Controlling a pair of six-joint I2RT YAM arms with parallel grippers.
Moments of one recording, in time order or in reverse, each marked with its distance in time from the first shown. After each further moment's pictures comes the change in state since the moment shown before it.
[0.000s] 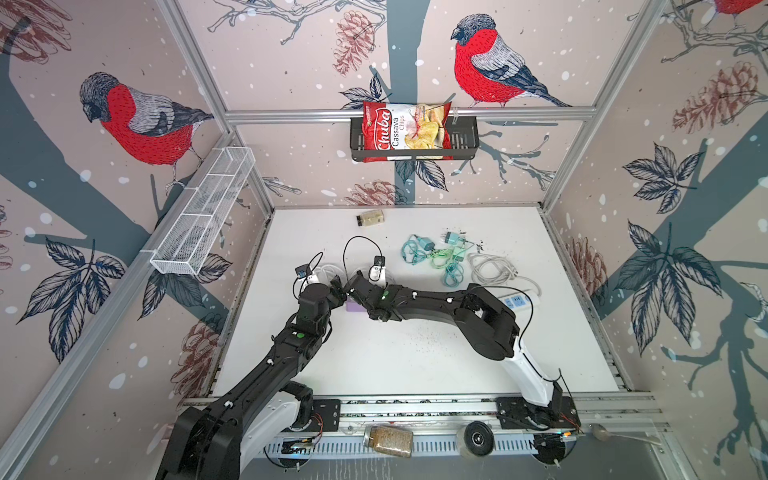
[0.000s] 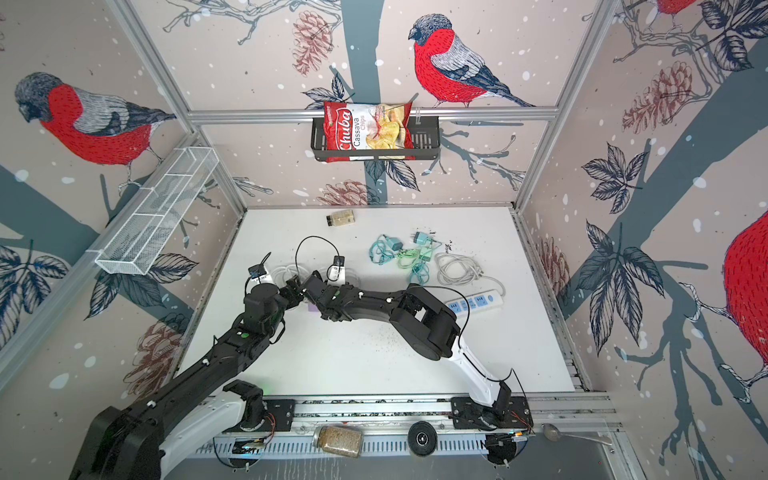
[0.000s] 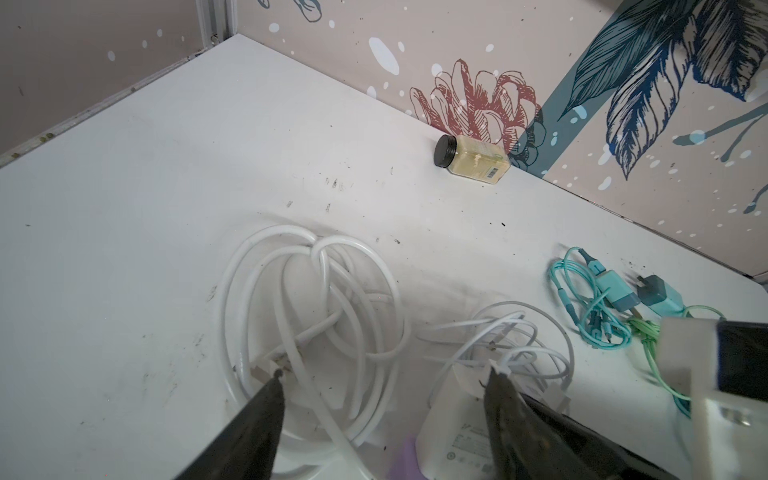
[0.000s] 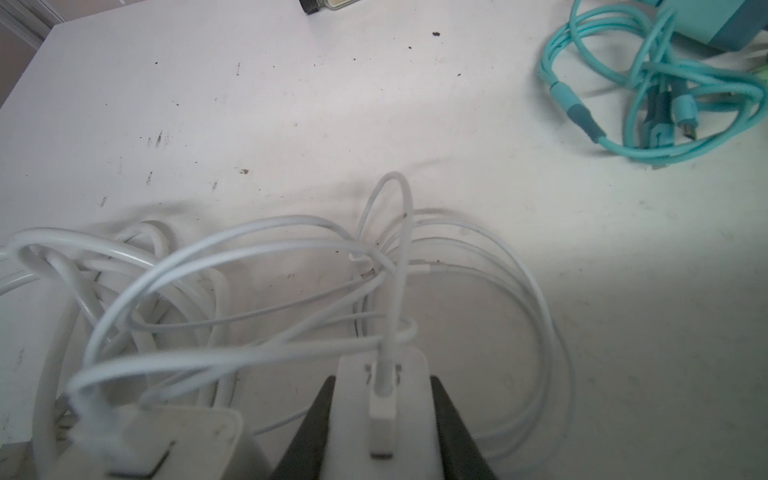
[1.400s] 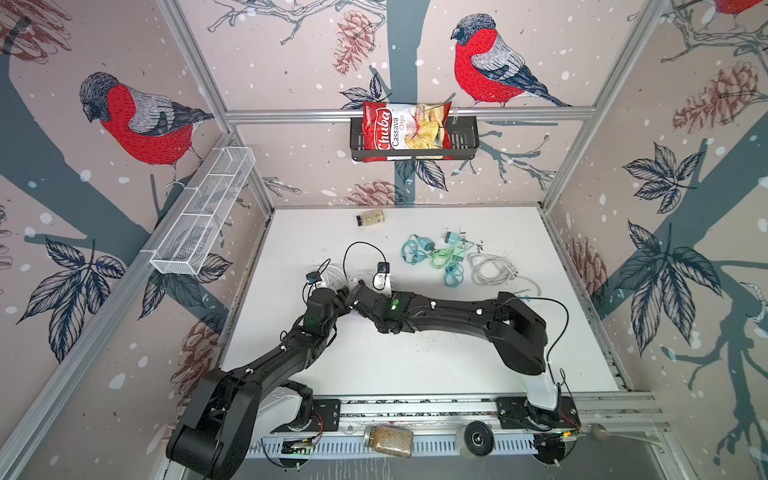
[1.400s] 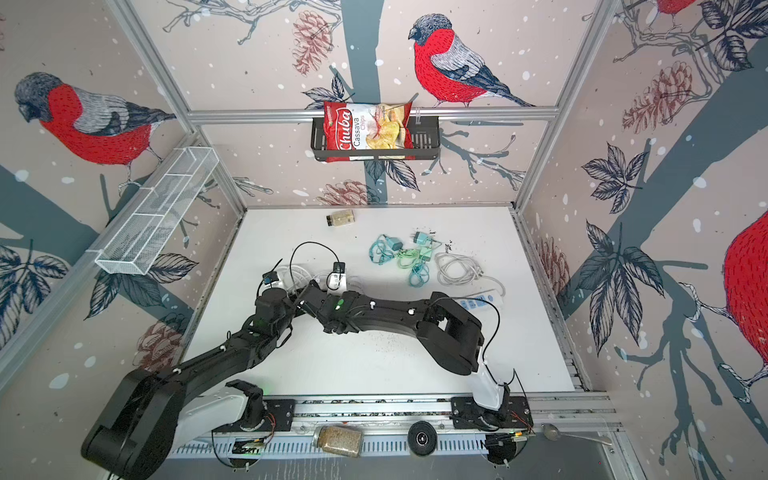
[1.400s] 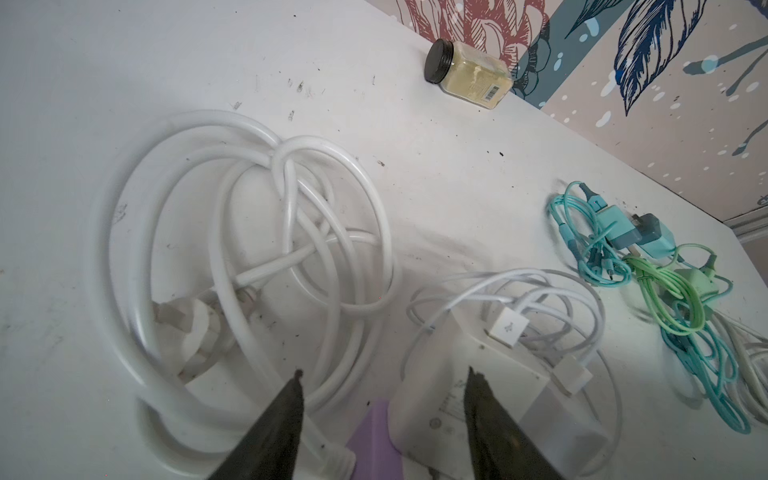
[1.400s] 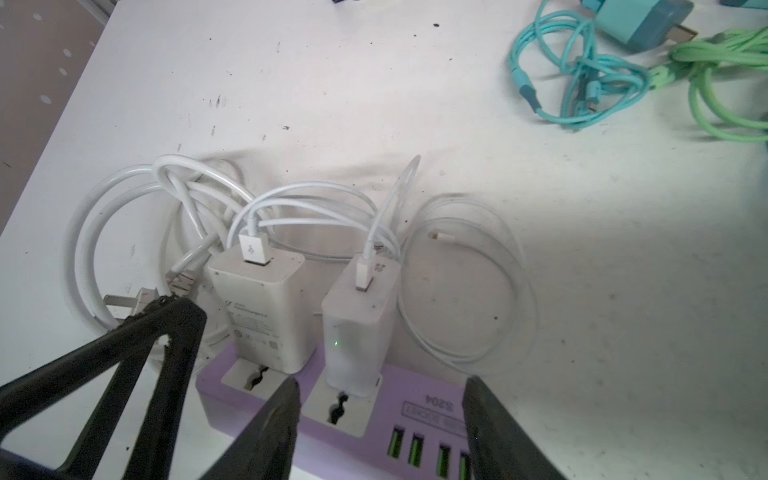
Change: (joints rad) left arm 0.000 0.188 -0.075 0.164 0.139 -0.053; right arm 0.083 -0.259 -0.154 -0.126 -0.005 0.045
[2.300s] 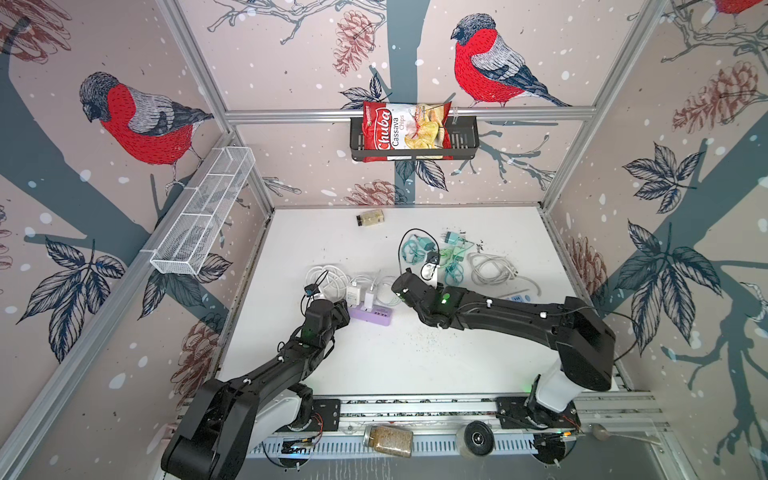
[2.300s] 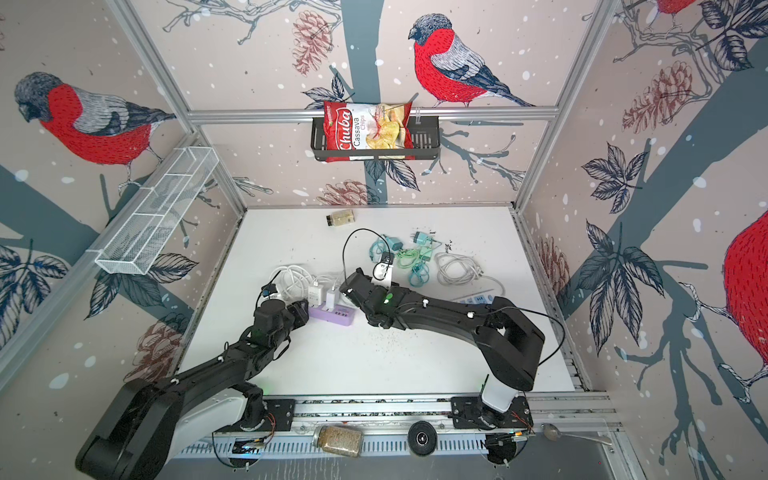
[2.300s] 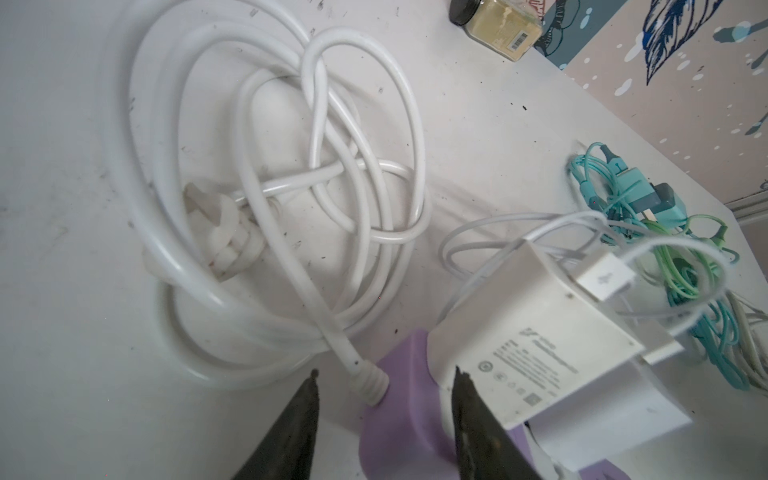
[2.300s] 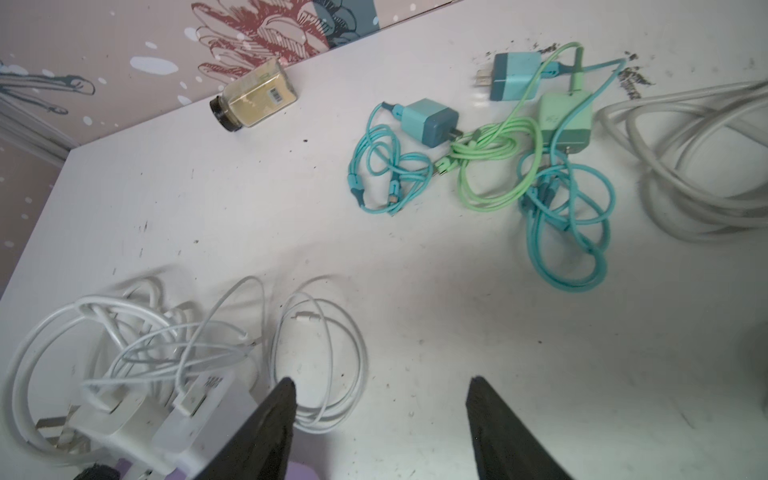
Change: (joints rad) left arm -0.001 -0.068 -0.105 -0.035 0.041 -0.085; right arm -0.152 -0.383 -0.390 0.085 0.077 0.024
